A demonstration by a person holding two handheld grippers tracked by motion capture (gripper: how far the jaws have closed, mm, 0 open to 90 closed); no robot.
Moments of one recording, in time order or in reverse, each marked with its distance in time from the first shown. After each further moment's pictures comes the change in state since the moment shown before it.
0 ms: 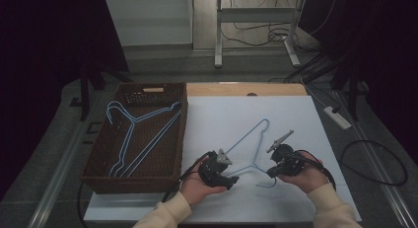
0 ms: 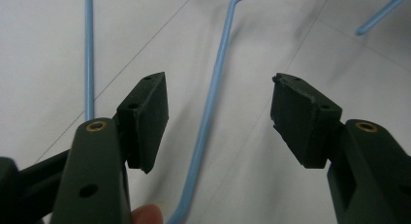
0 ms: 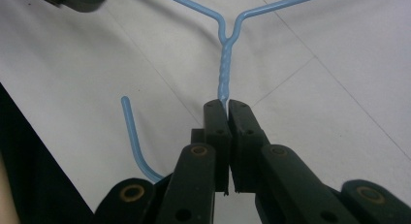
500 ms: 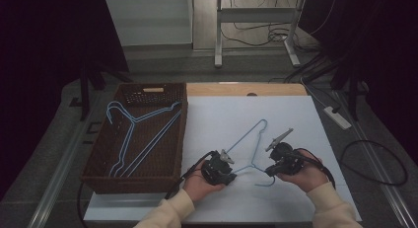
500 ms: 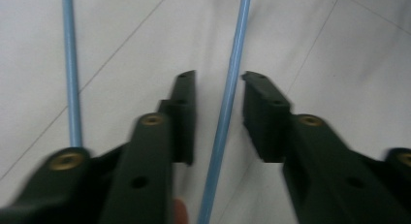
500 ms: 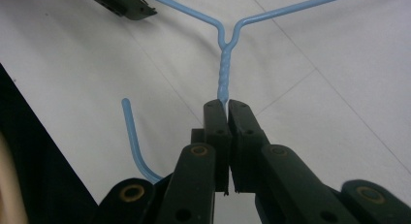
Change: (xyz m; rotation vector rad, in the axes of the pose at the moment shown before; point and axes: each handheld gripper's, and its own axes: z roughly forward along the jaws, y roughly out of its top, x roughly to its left) left arm 0.006 0.001 0.014 0.058 -0.035 0.000; right arm 0.005 0.006 -0.008 -0.017 0.005 -0.012
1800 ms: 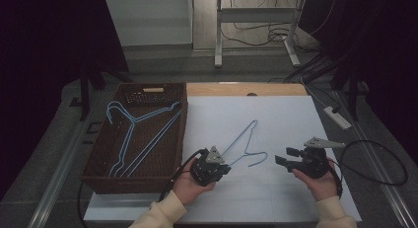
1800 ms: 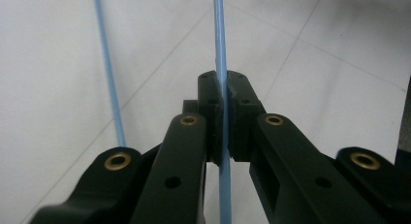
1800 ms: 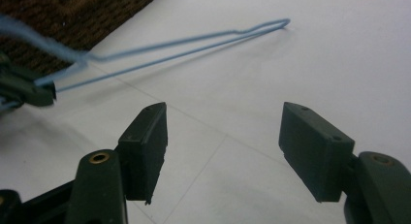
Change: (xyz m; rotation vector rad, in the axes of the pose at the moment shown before) left arm -0.007 -0.009 -0.056 -0.176 0.040 0.036; right arm -0.042 -0.070 0.001 -0.644 -0.054 0.275
